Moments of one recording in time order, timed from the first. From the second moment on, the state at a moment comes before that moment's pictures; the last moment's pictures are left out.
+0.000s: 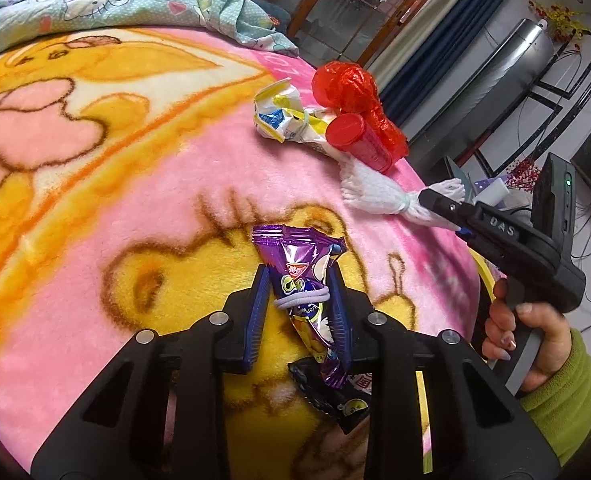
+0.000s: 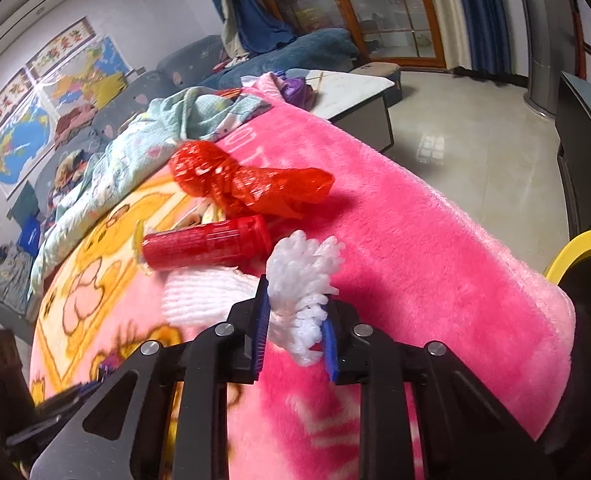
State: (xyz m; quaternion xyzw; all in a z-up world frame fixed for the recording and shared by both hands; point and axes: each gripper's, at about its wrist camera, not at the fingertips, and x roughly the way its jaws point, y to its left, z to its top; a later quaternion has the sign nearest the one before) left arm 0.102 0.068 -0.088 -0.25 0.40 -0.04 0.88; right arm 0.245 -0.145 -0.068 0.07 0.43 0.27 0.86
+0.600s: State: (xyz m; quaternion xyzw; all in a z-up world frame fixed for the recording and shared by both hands) left arm 0.093 0.059 -0.051 -0.22 0.34 -0.05 0.91; right arm 0.203 -0.150 -0.038 0.06 0.41 0.31 0.85
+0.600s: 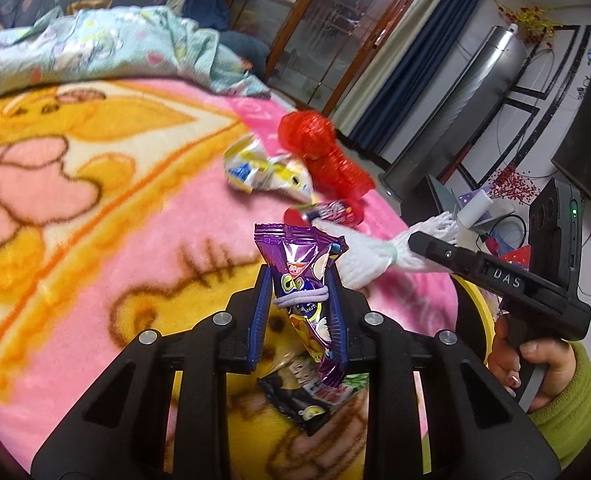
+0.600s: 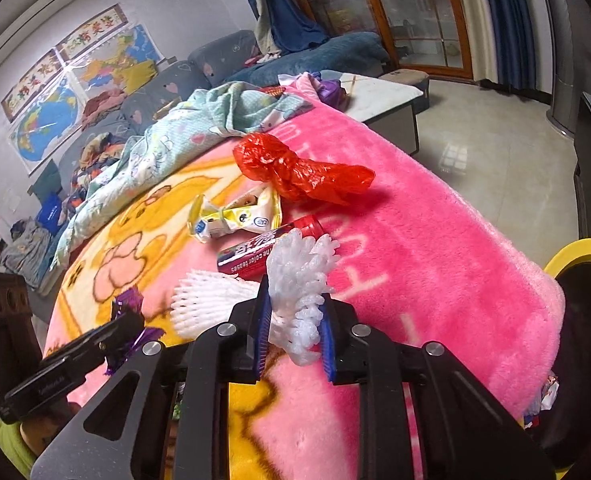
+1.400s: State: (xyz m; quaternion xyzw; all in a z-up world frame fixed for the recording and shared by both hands) left arm 0.100 -0.011 -0.014 -0.15 0.30 -0.11 0.94; right arm 0.192 -0.229 -0.002 0.09 0.36 0.25 0.89
